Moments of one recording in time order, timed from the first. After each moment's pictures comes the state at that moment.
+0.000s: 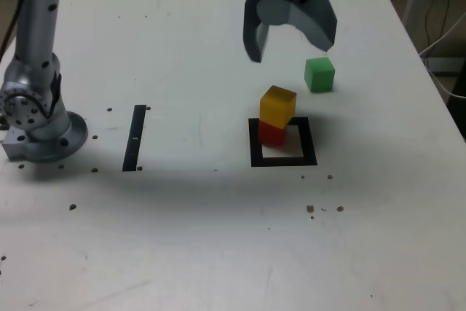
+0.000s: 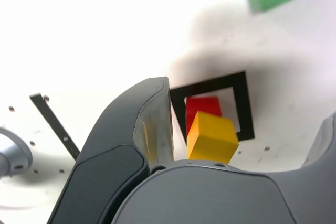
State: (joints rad) arm 0.12 1.96 -1.71 1.34 0.12 0.38
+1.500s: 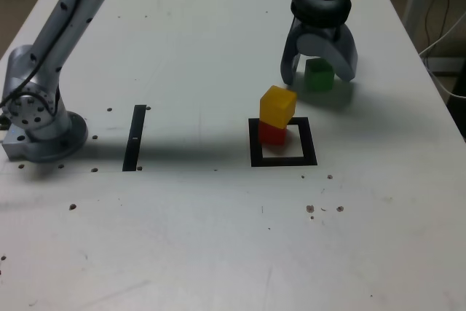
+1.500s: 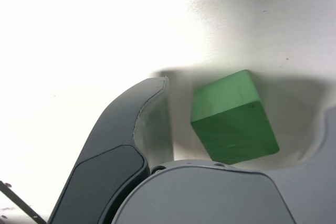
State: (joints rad) arm 0.23 2.28 -1.86 1.23 0.14 0.51
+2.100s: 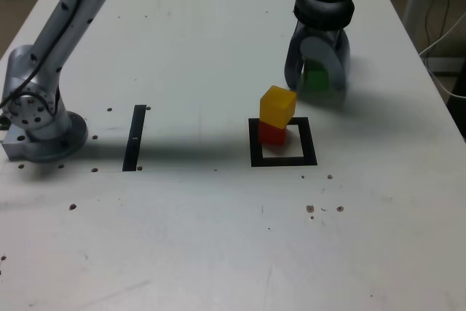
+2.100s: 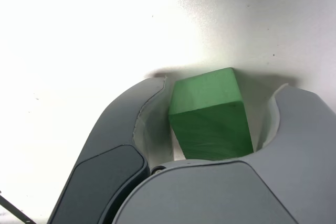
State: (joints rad) arm 0.23 2.29 -1.86 1.22 0.10 0.53
